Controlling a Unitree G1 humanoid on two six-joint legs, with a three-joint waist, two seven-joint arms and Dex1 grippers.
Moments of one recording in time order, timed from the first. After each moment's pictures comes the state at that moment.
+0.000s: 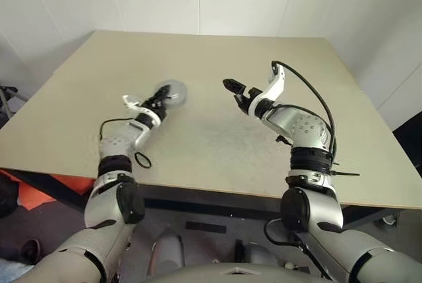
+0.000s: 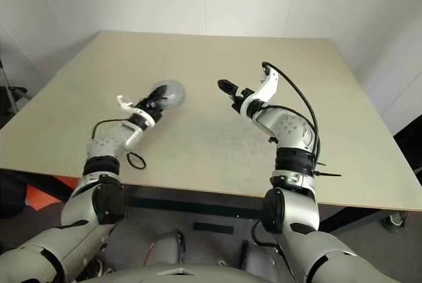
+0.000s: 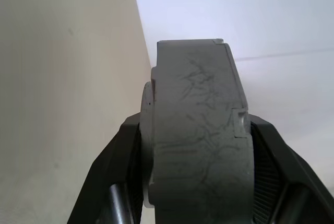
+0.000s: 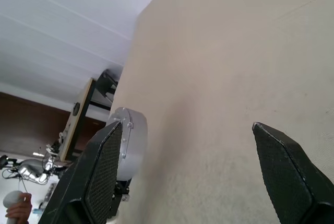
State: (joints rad) left arm -0.78 0.17 0.73 0.87 -0.97 0.65 -0.36; right arm -0.78 -0.05 -0.44 0.35 0.82 0.94 0.05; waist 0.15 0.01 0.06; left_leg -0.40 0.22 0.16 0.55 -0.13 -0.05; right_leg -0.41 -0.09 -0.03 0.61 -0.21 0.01
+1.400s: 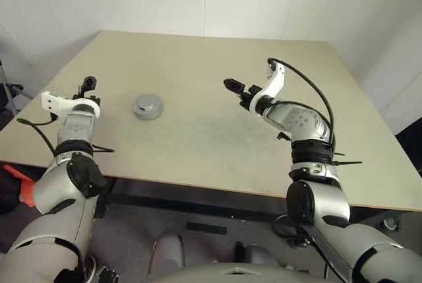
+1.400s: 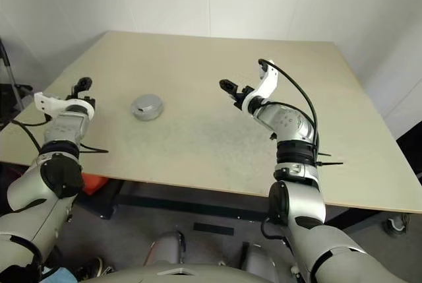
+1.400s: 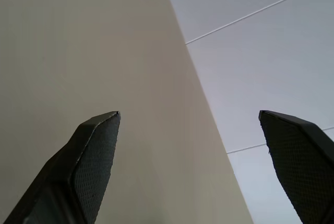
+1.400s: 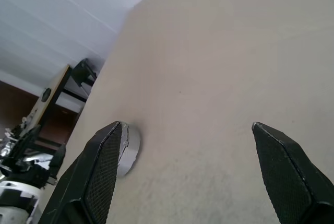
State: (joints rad) left arm -0.97 0.48 0.76 1.23 -0.74 0.12 -0.27; right arm -0.83 -0.13 -0.31 0.47 0.64 0.76 0.20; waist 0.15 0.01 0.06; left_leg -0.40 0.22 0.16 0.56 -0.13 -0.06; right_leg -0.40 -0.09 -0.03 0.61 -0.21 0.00
